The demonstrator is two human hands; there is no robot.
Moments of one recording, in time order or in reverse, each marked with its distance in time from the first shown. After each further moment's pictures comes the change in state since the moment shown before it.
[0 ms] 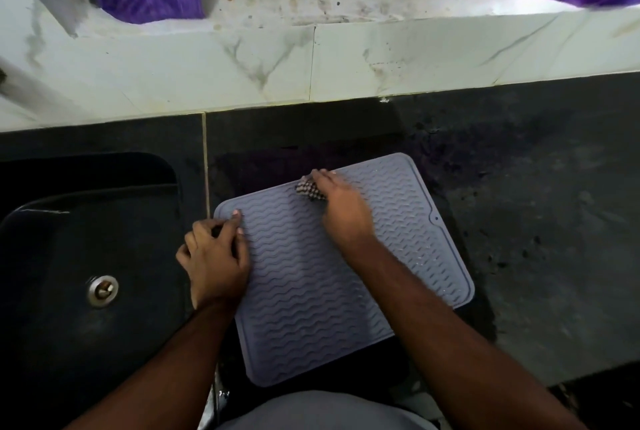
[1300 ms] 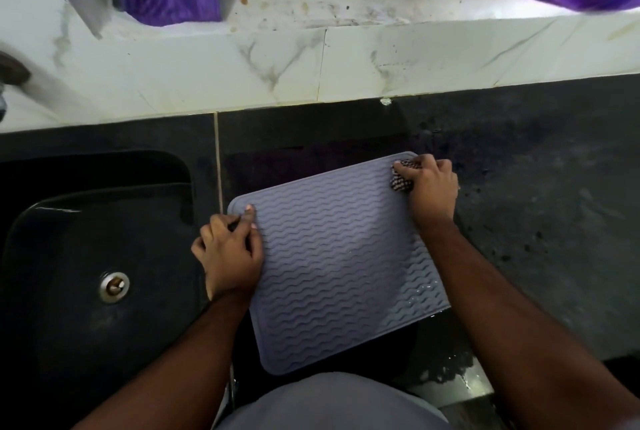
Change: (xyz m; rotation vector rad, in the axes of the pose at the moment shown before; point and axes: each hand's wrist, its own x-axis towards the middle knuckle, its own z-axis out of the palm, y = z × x) left_hand 0.001 -0.002 0.001 0.013 0.015 0.016; right_hand 0.013 0.123 -0.038 -0.263 0.205 0.231
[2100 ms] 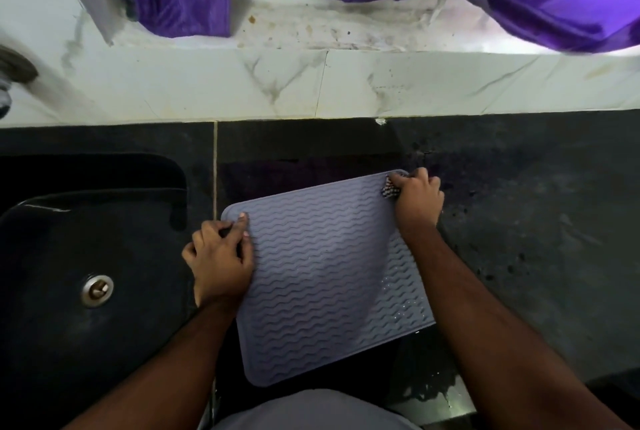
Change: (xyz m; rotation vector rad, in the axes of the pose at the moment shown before) left_hand -0.002 0.000 -0.001 -0.023 0.022 -0.001; right_hand 0.012 -0.016 -0.006 -0.128 -0.066 0.098
